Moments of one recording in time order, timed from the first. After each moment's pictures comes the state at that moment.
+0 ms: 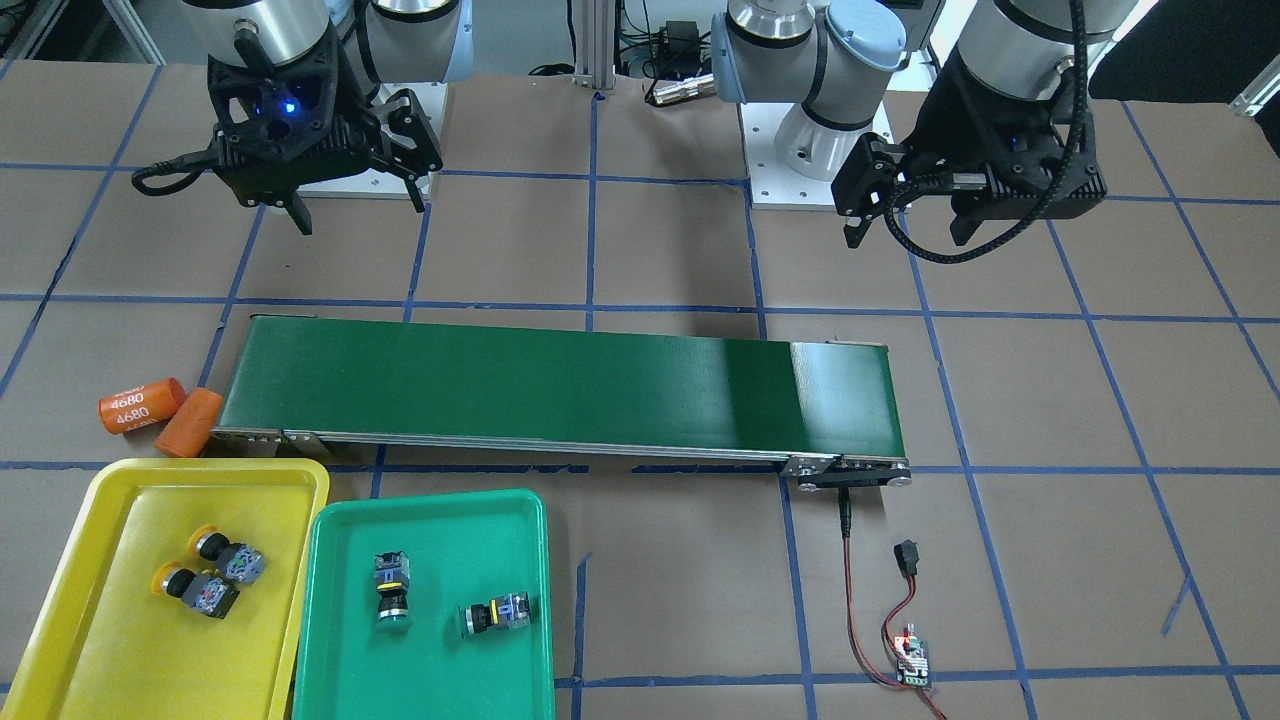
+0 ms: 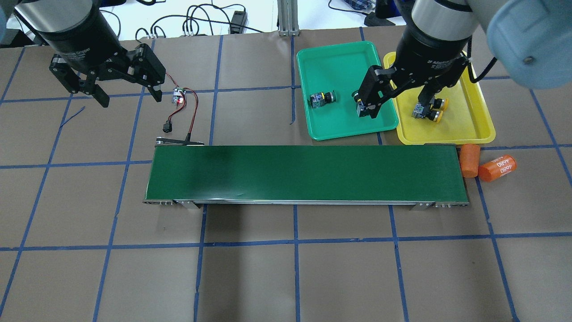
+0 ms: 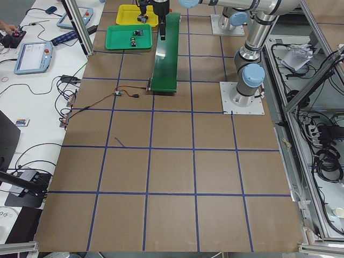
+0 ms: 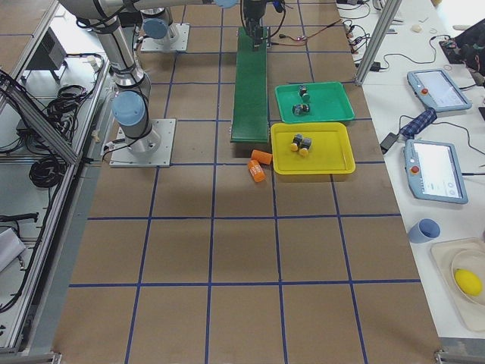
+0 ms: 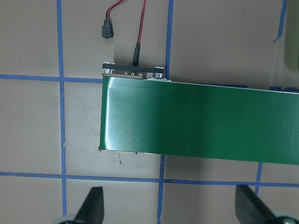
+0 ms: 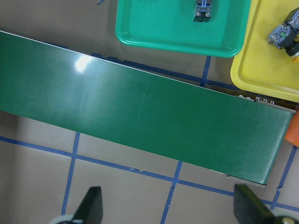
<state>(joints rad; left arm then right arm) -1.53 -1.59 -1.45 -1.71 1.57 -0.02 1.66 -1.58 1.52 -1.49 -1.52 -0.15</state>
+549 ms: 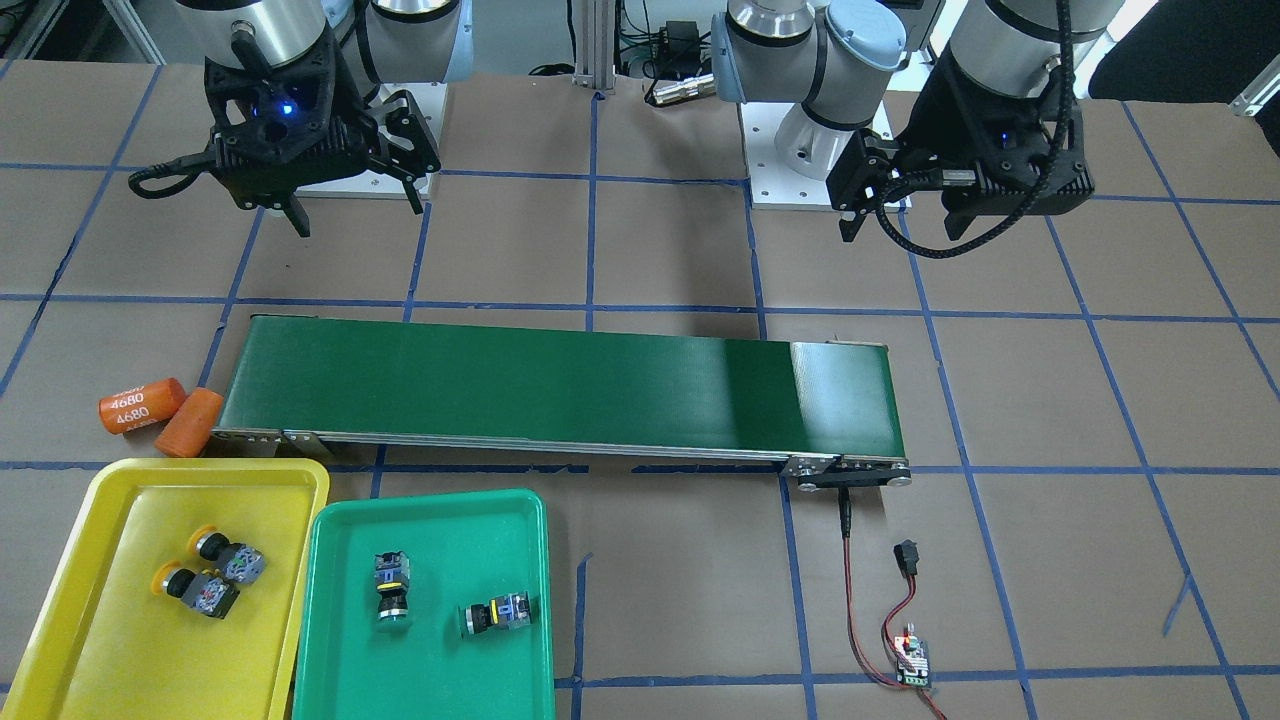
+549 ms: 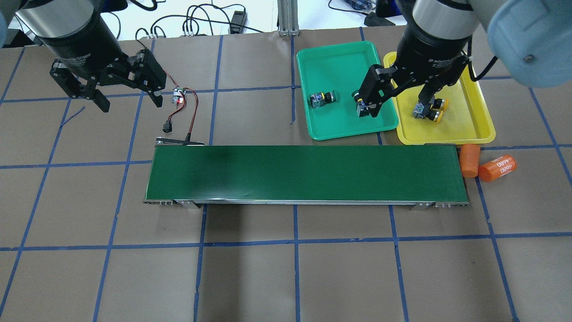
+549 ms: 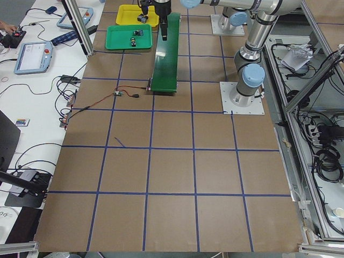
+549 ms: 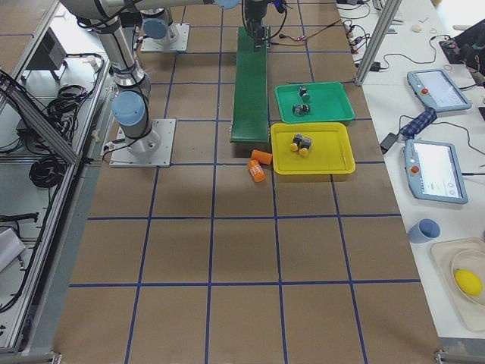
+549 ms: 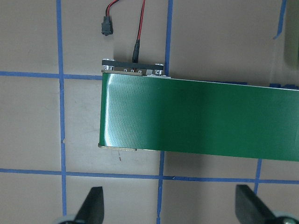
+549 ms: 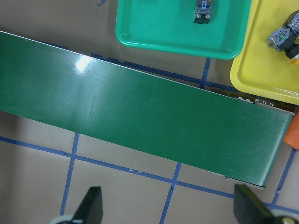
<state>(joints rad) -1.53 -1.57 -1.48 -1.71 1.57 -0.02 1.66 -1.58 1.52 -1.50 -1.52 -0.16</state>
